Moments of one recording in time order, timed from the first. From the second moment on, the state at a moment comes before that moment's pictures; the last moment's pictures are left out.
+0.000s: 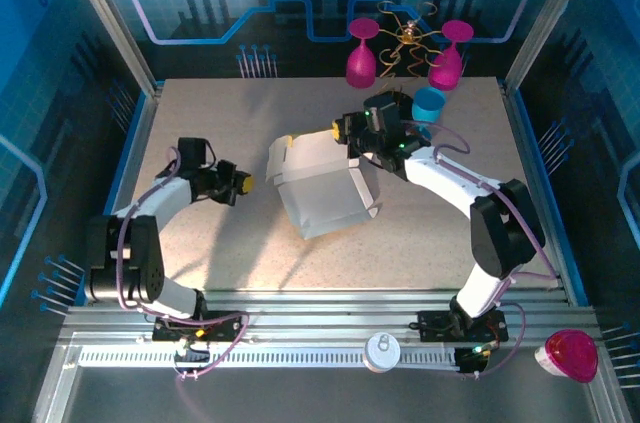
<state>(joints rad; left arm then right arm) 0.06 1.50 0.78 -0.26 0.64 -1.35 0.50 1.71 1.25 -0.03 -0.18 1.88</state>
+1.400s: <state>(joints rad) -0.05 1.67 0.54 0.67 0.76 -1.74 0.43 1.71 1.27 -0.02 -0.18 1.99</state>
